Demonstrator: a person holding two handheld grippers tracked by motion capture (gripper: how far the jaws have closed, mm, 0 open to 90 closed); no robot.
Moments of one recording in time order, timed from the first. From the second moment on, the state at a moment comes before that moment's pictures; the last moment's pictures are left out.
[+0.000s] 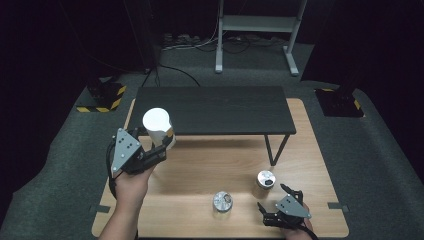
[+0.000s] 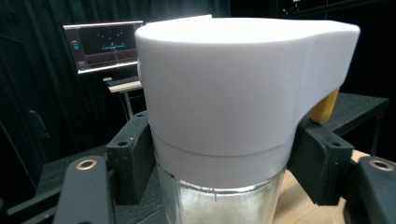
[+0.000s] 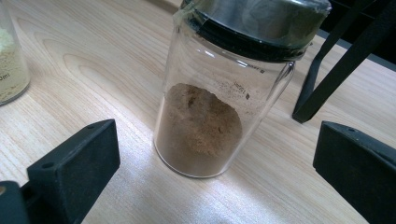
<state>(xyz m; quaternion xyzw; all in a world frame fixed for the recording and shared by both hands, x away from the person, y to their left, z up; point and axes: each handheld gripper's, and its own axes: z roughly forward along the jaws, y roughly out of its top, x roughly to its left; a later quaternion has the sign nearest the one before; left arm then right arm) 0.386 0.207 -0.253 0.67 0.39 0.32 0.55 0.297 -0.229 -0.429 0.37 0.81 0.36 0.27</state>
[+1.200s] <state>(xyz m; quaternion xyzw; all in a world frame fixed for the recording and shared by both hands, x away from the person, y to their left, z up) 0.446 0.191 -0.253 0.66 0.41 0.31 0.55 0.297 -0.230 -0.429 0.37 0.81 0.37 0.27</state>
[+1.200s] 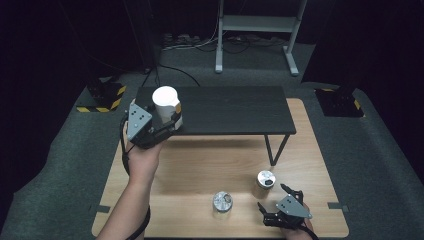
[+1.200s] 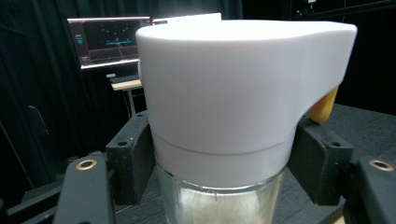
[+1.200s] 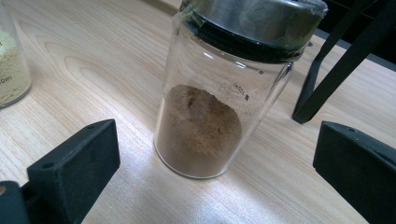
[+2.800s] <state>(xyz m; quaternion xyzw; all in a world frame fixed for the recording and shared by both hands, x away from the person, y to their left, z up) 0.476 0.185 -0.269 0.65 0.43 0.29 0.54 0.296 -0.231 -0.429 0.37 0.81 0.37 0.26</state>
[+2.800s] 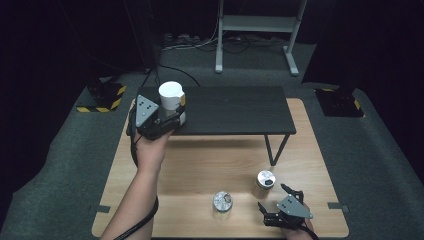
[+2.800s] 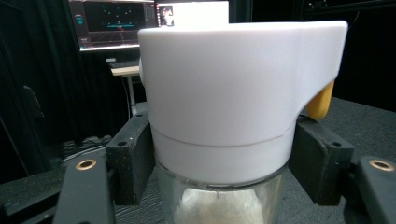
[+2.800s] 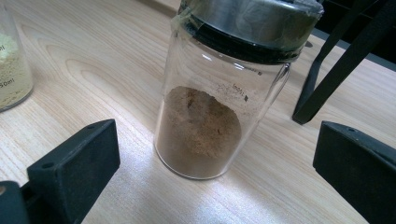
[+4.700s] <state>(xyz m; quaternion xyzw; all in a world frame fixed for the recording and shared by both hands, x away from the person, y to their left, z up) 0.437 0.200 -0.273 0.65 0.44 0.30 0.54 0.296 -0.229 -0.429 0.36 0.81 0.36 0.27</state>
